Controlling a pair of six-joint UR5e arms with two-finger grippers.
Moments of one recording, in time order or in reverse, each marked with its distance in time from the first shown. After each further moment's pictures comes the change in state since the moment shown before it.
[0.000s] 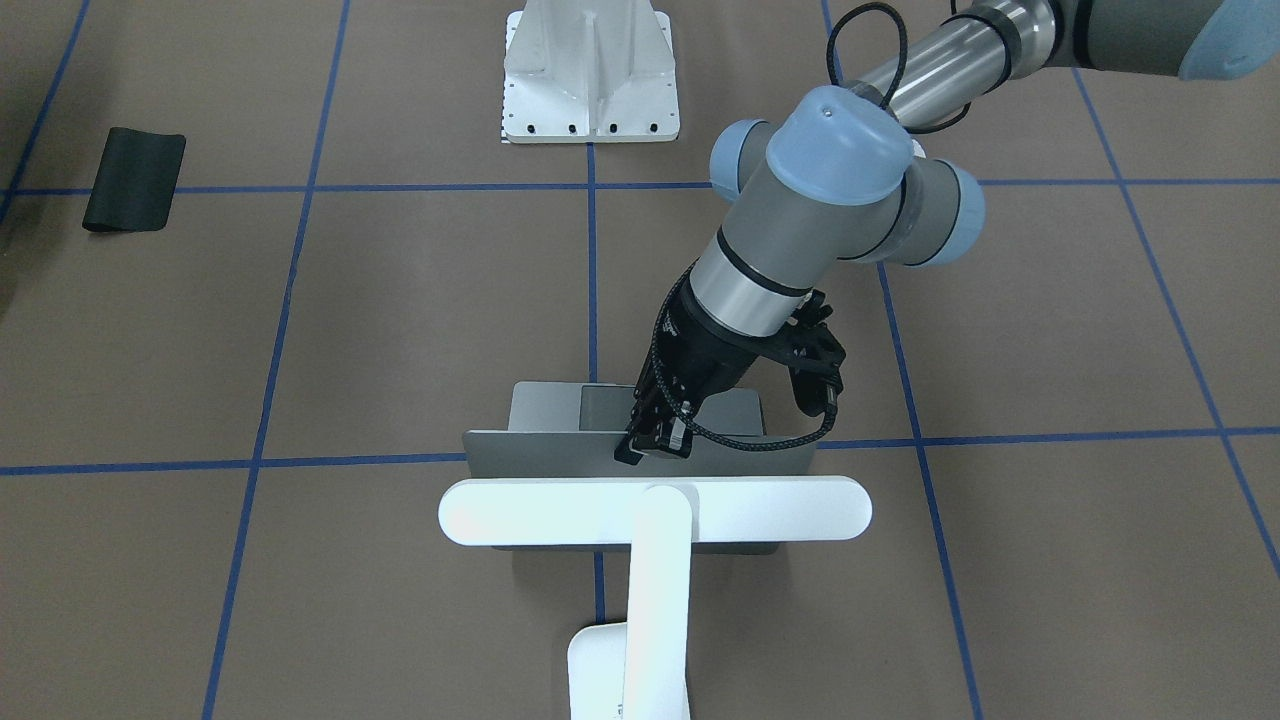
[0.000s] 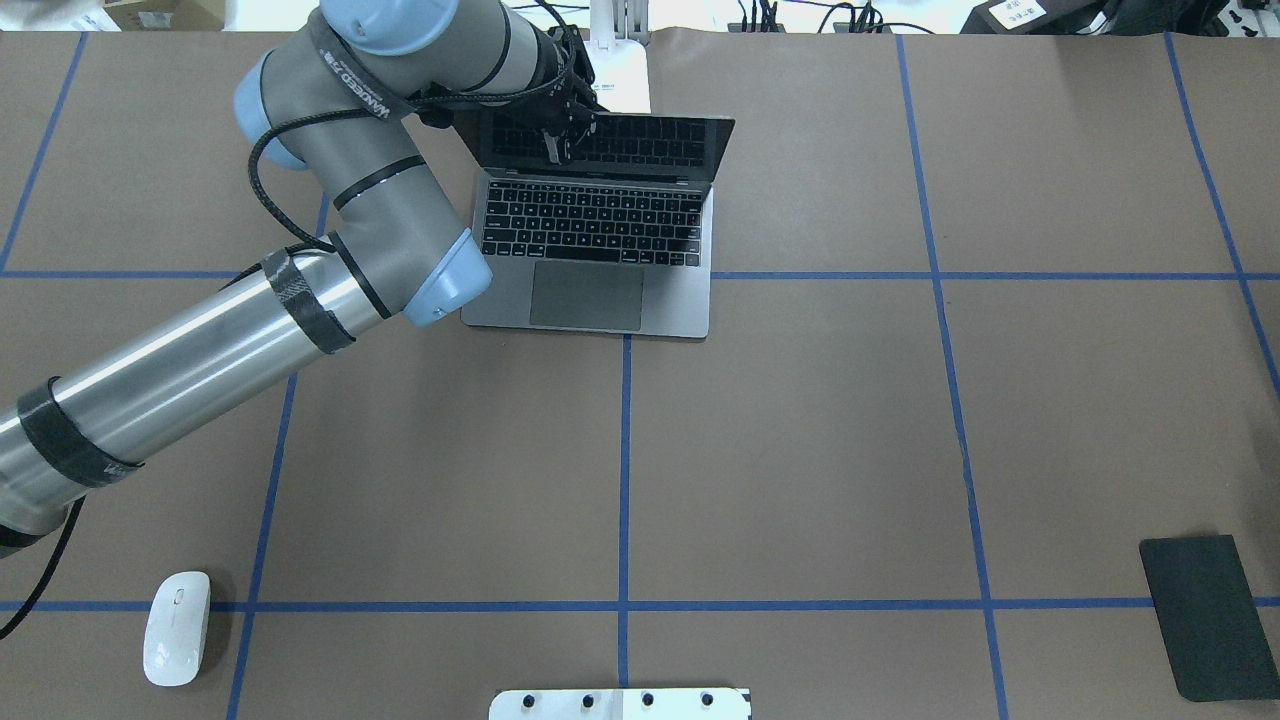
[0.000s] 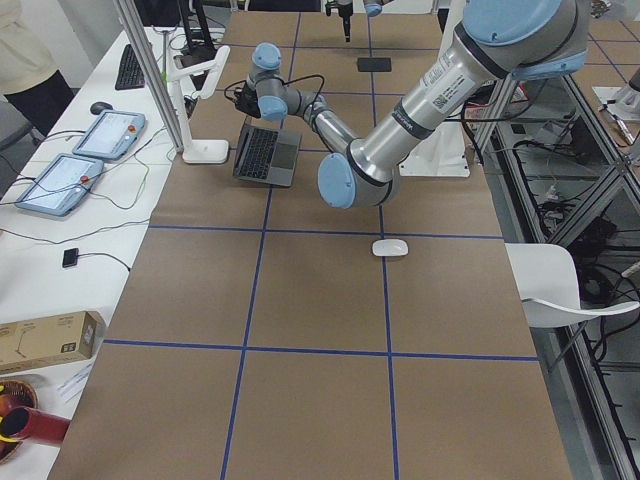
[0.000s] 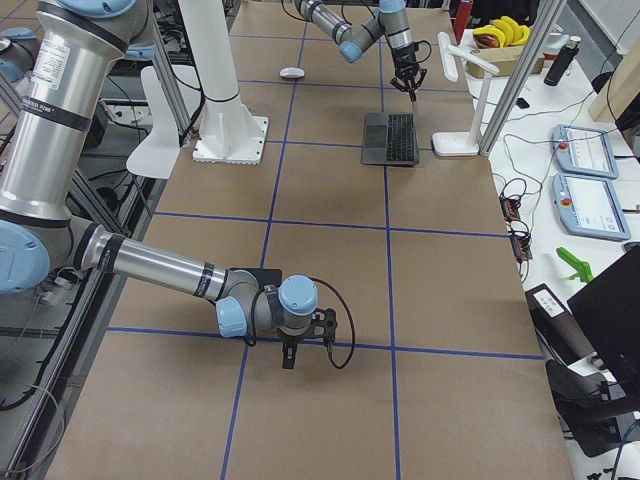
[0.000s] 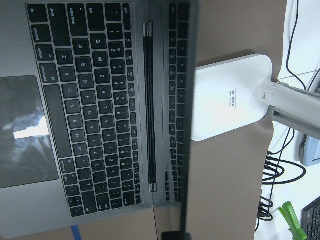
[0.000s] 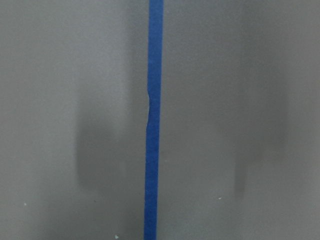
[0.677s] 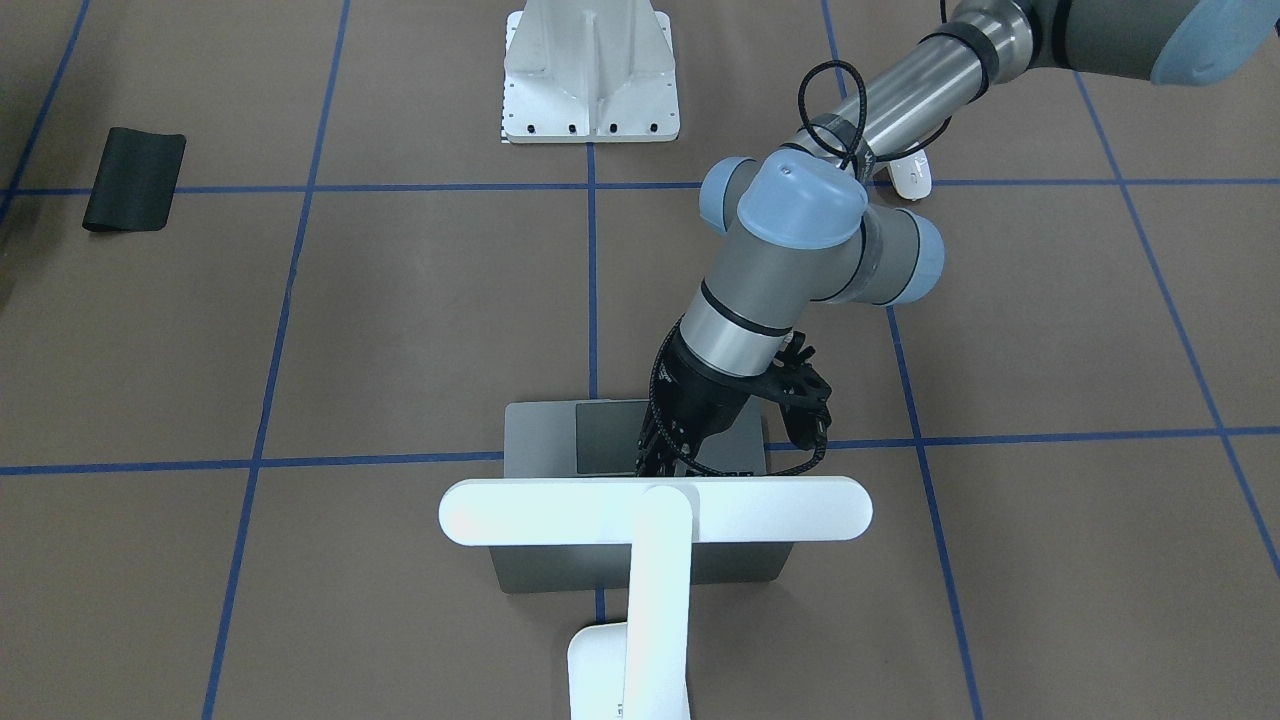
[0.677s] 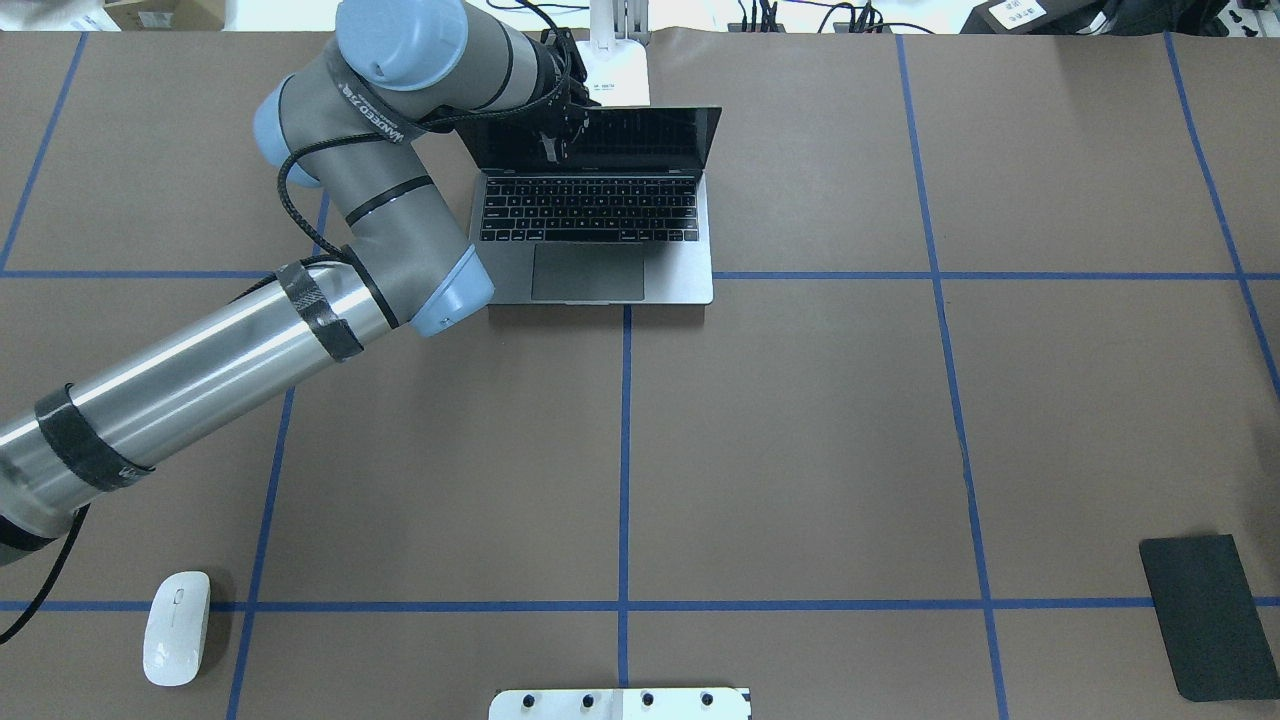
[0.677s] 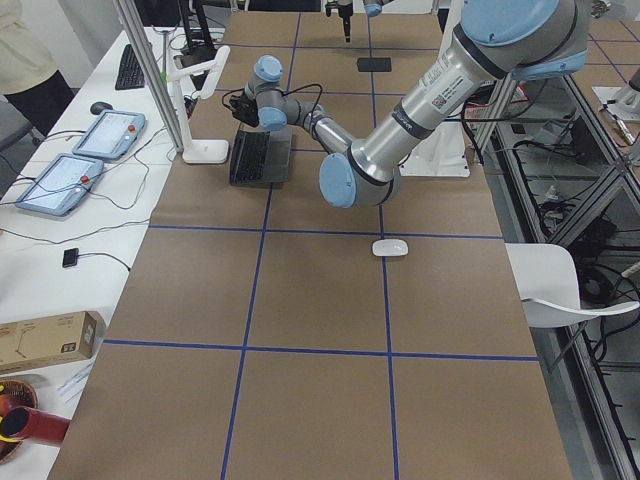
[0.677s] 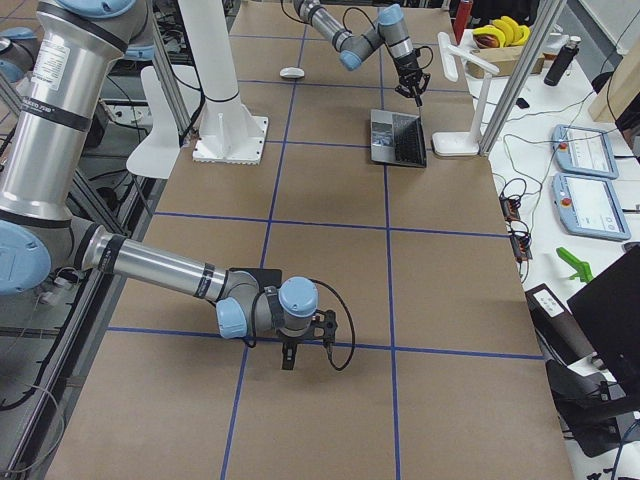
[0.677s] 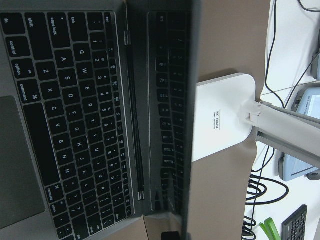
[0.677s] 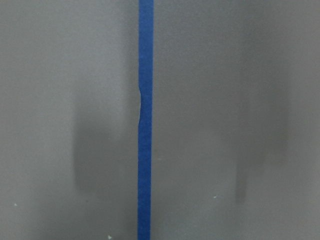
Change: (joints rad) left arm 0.011 -0.002 0.068 -0.078 0.096 0.002; right arm 0.000 0.005 -0.009 0.000 0.002 0.000
